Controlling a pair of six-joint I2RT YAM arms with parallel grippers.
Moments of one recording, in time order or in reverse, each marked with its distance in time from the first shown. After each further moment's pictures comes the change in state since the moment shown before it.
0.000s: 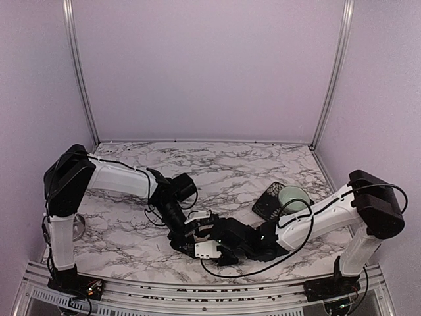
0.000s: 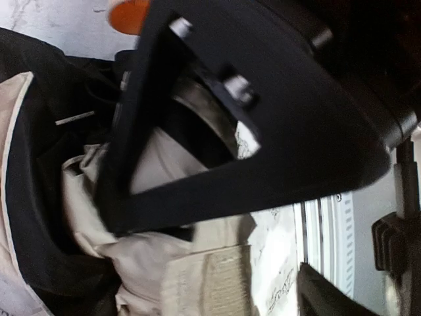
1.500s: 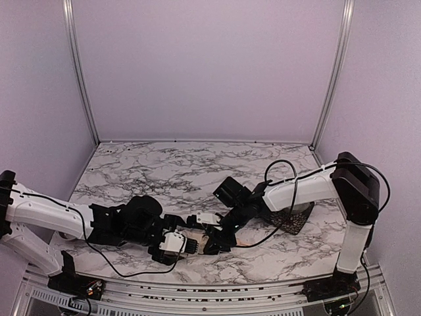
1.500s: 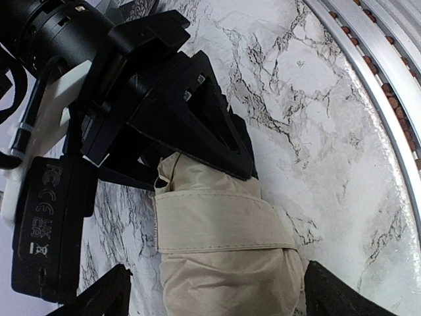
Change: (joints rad) left arm -0.263 -0.647 -0.669 0.752 -0.771 0.279; right arm -0.312 0.153 0.273 -0.343 -0.871 0.115
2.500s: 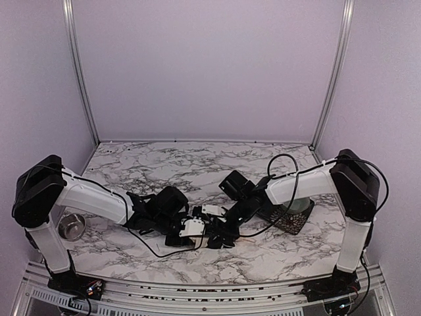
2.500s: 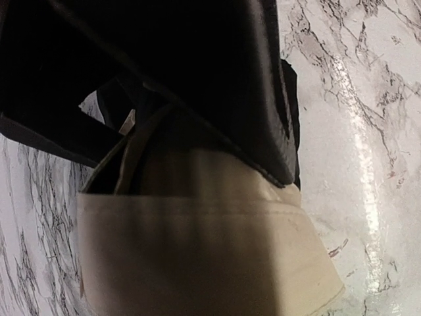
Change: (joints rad) left arm 0.128 0.366 0.245 -0.089 0.105 -0.122; right arm -0.081 0.015 0.023 -0.011 -0.031 0.039
